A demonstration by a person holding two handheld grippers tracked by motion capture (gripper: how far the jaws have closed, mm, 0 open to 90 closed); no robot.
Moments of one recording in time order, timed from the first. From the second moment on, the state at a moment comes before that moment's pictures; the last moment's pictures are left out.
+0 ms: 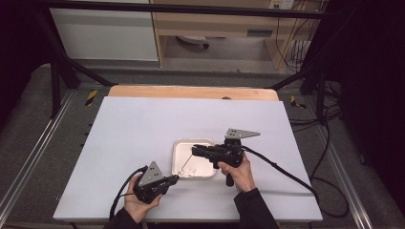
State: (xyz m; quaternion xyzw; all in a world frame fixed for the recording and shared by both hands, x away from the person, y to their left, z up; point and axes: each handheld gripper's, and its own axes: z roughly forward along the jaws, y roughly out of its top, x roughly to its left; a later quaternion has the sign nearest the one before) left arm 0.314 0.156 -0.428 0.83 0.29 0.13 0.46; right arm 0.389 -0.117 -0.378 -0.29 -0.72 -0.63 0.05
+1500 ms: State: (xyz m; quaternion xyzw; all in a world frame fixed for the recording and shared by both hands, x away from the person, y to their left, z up) left arm 0.310 0.149 -0.429 0.81 0.30 0.15 0.47; right arm 0.381 -0.108 -0.390 -0.27 -0.69 -0.66 0.06
